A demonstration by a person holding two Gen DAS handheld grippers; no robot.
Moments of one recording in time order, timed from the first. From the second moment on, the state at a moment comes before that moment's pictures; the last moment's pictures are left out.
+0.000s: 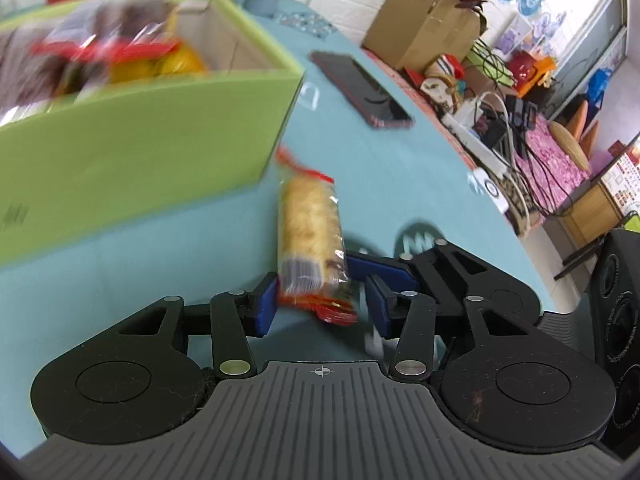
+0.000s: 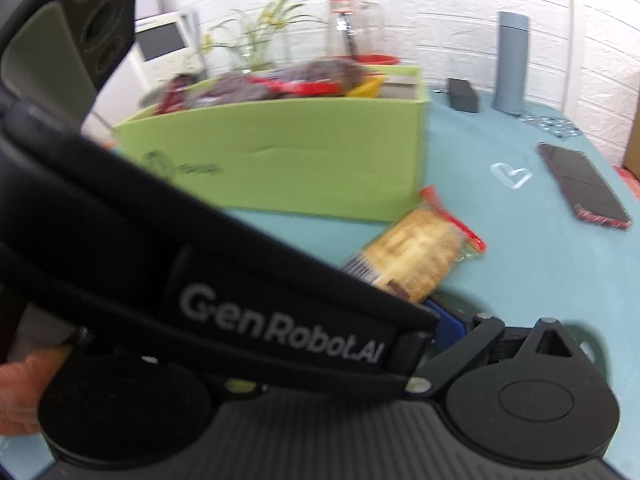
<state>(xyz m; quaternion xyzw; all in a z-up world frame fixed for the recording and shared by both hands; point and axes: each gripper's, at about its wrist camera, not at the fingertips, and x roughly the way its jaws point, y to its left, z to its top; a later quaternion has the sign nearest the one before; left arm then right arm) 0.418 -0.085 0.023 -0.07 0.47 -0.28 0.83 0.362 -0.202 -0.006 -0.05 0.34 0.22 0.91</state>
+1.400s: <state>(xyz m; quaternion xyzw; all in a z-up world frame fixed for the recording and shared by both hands) 0.307 -0.009 0.019 -0.09 0.43 -0.25 0.87 0.250 -0.149 -0.011 -0.08 0.32 0.21 0.92</state>
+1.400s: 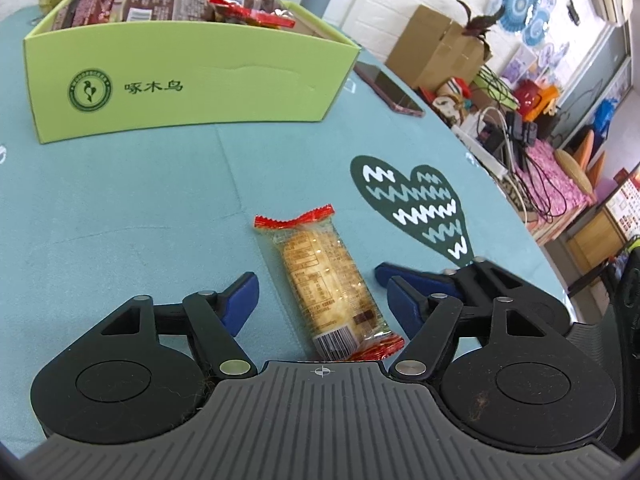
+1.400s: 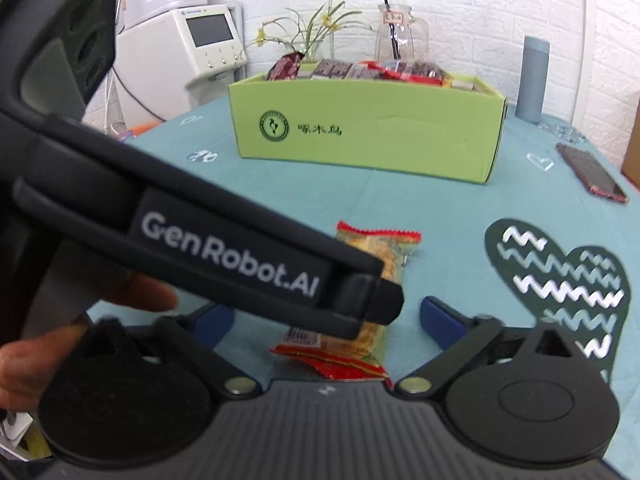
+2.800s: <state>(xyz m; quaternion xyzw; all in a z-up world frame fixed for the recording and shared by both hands) 0.416 0.016 0.127 -0.09 0.27 -0.23 0.93 0.370 -0.200 0.063 0.01 0.24 0.20 0.95</state>
